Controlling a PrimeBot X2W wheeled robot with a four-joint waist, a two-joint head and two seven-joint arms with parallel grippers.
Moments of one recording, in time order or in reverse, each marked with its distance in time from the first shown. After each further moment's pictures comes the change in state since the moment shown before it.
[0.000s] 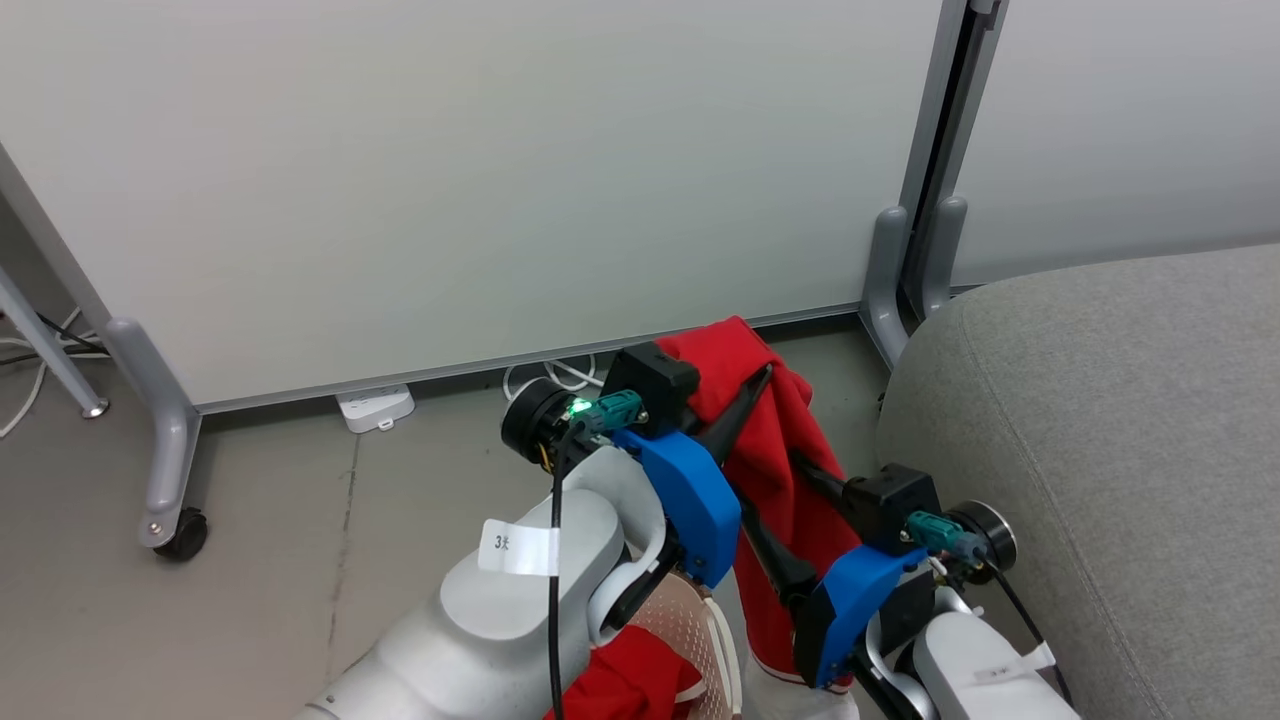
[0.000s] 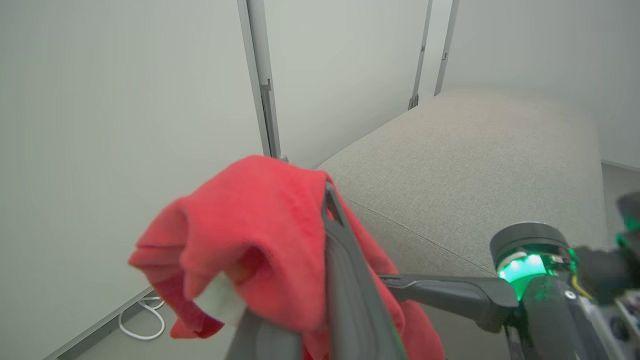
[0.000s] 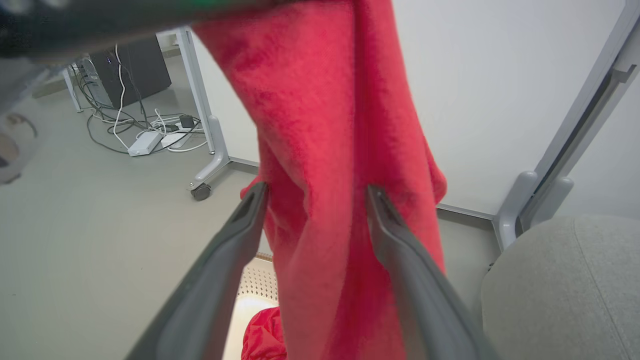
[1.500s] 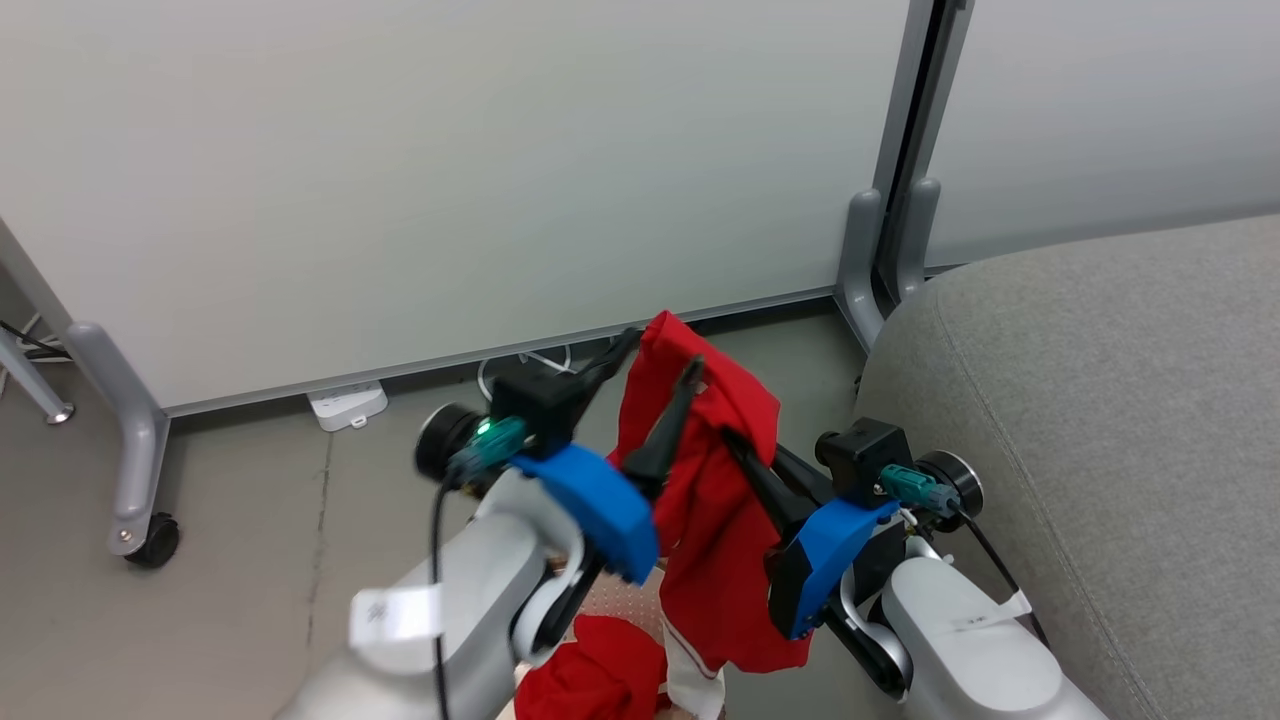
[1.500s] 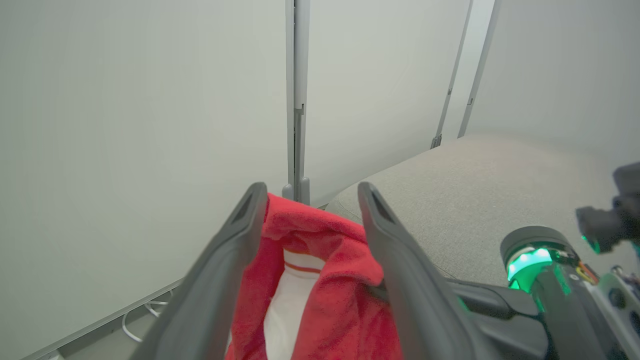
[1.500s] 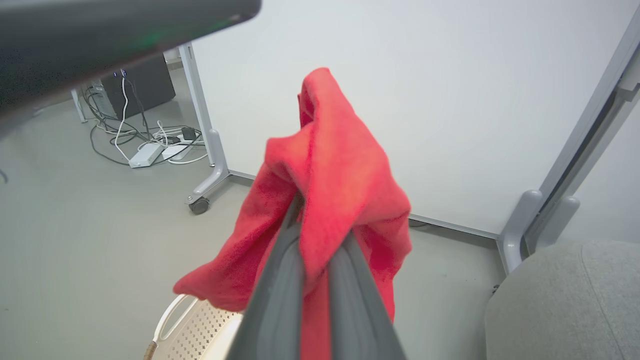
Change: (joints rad) left arm 0.058 0.085 0.045 -0.076 -0.052 0.052 -0.119; right arm -0.202 0.000 0.135 0.245 0.114 0.000 -0.128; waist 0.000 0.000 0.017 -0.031
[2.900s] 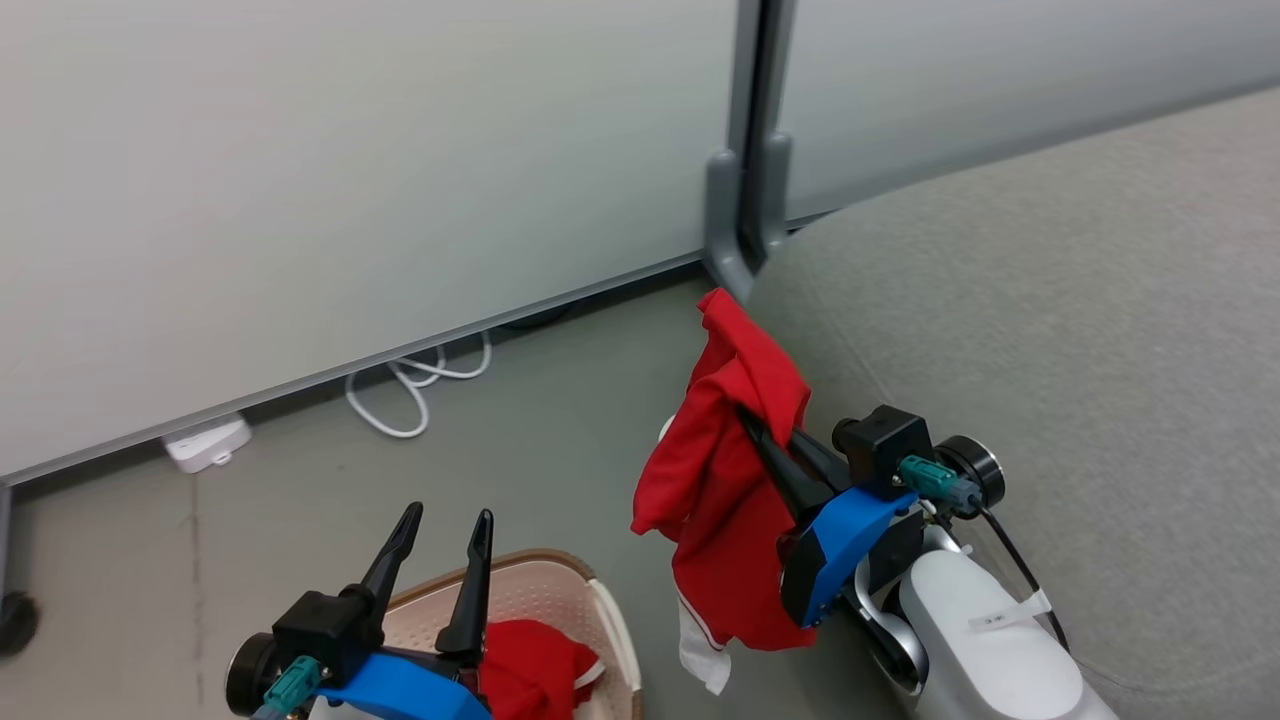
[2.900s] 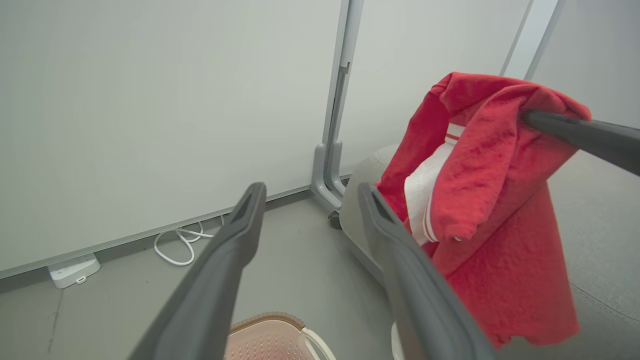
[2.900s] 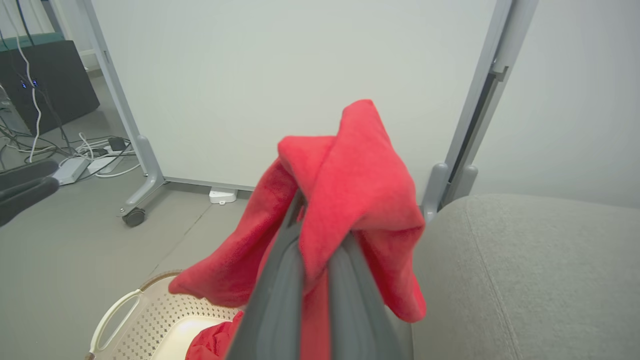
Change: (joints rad) left arm 0.638 0.016 0.718 -0.300 0.500 -0.125 0.000; right arm 0.047 0.000 -0.089 -0.128 -0.083 0.000 0.050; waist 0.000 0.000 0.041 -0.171
